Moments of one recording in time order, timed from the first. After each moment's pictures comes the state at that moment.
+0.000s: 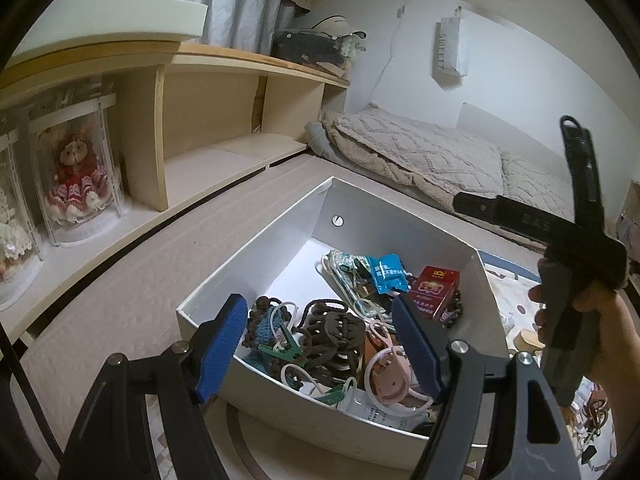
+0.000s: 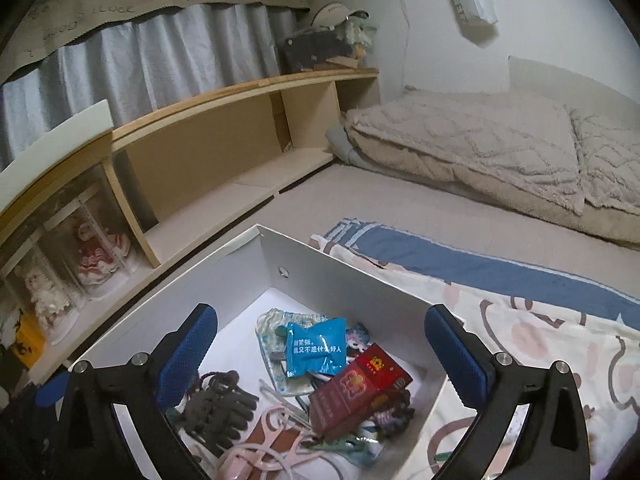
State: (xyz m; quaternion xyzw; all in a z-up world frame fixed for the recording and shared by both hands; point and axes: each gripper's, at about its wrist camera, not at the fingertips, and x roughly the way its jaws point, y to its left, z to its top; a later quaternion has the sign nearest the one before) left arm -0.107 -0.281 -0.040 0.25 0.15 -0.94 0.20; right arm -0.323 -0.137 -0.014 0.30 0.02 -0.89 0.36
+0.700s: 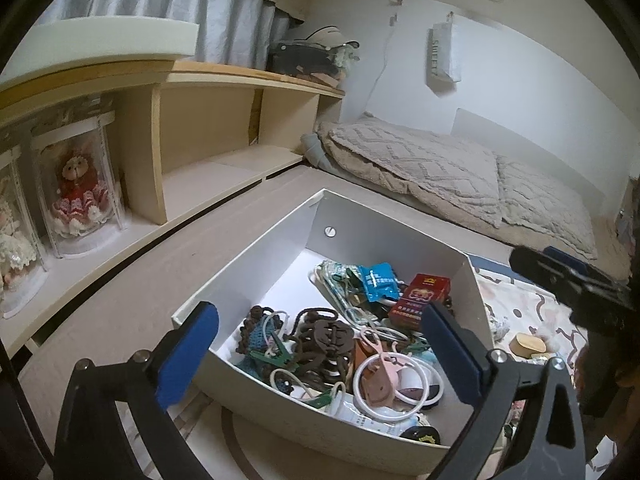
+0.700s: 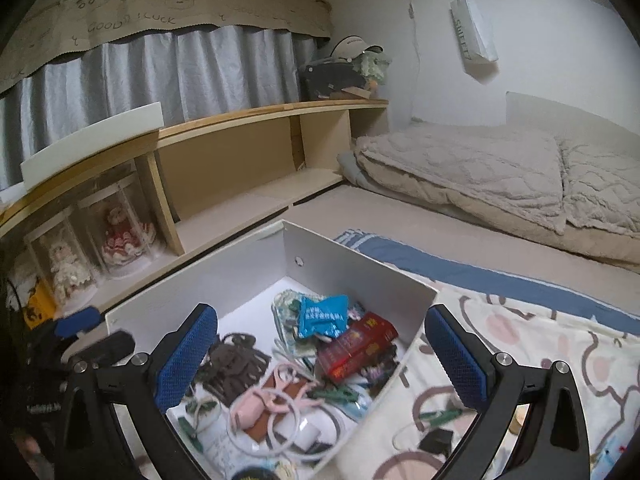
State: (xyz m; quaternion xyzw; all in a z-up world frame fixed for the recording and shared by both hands) left arm -0.104 -0.265 -0.029 0.24 0.13 -0.94 0.20; right arm -0.253 -0.078 -0.006 0.25 0.04 -0.89 0.37
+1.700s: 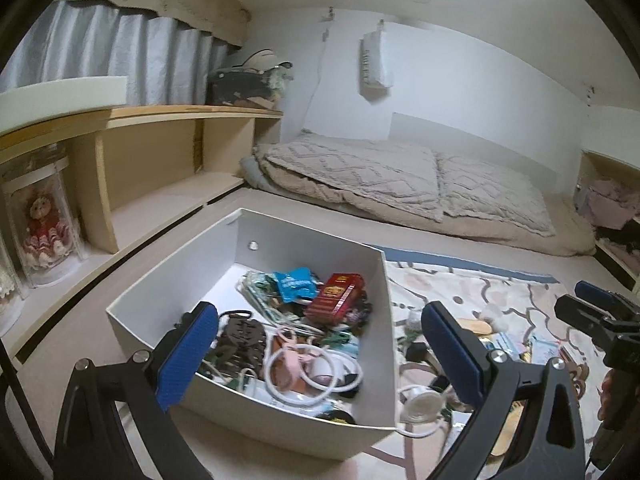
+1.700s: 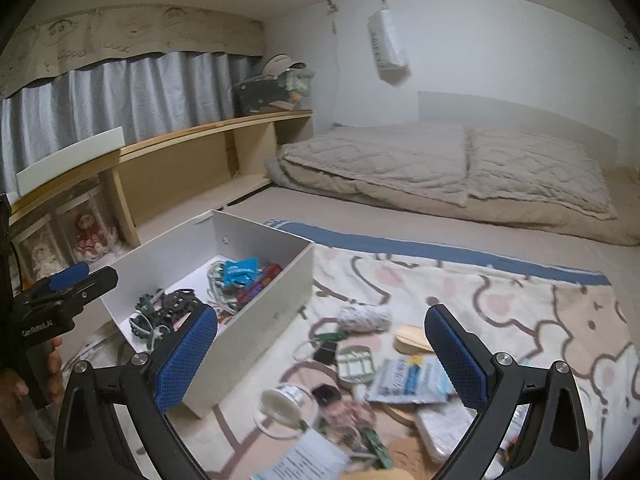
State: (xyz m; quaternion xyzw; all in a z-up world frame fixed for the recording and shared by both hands) left arm -0.092 -0.177 -0.007 0.21 0.09 -0.97 0.12; right arm -0.194 0.077 -0.003 0.24 0.02 -0.93 0.27
